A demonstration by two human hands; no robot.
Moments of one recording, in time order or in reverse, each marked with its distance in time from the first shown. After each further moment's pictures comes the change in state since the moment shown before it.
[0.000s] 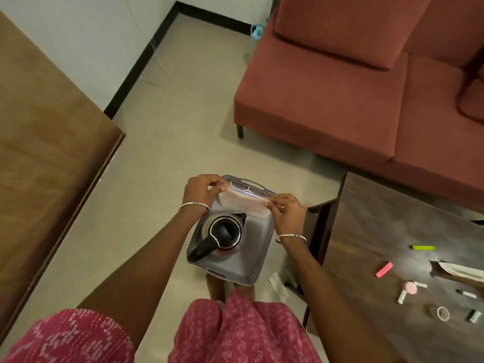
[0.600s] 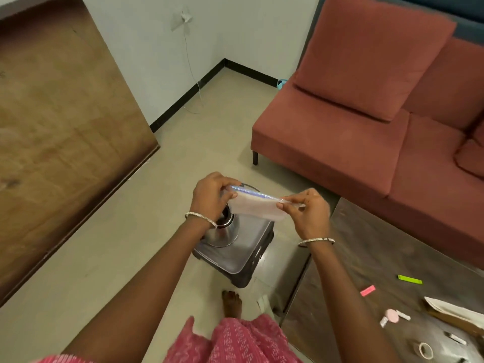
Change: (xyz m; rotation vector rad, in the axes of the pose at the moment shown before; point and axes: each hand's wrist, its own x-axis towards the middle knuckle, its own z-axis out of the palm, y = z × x) left_hand -0.164 0.122 -0.002 0.062 0.337 0.128; right_hand -0.066 -0.035 -0.160 -0.061 -0.100 -0.330
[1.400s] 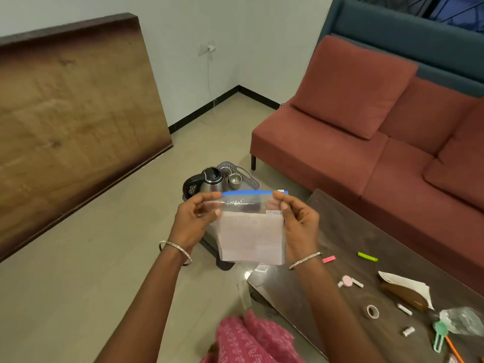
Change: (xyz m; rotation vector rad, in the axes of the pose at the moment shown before) left_hand -0.293 0.105 0.021 -0.759 0.177 -0.245; right_hand -0.235 0.024 -0.114 0.877 -0.053 0.067
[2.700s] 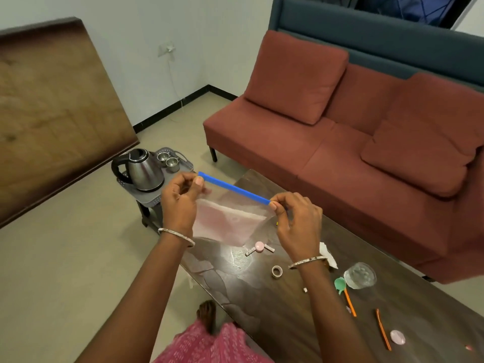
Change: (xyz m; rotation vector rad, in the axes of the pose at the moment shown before) left_hand -0.139 0.046 0.355 -0.139 0.299 0.174; right_hand -0.041 -0.080 -0.382 -0.904 0.029 -0.502
